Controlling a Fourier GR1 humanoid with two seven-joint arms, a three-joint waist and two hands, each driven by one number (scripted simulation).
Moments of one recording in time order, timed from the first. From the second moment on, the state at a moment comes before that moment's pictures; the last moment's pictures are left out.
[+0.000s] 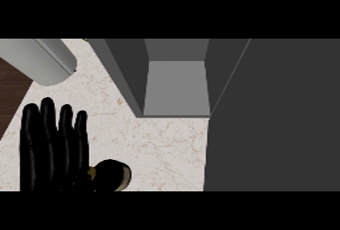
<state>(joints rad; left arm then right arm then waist) -0.22 0.00 -0.71 -2.30 -0.85 0.94 1.01 0.06 -0.16 0.10 -2.41 -0.22 0.10 0.43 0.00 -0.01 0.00</state>
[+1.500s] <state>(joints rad) 0.07 0.10 -0.61 -2.33 -0.92 0.90 1.02 -0.01 -0.17 0.09 -2.43 -0.18 0.07 0.50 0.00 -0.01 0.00</state>
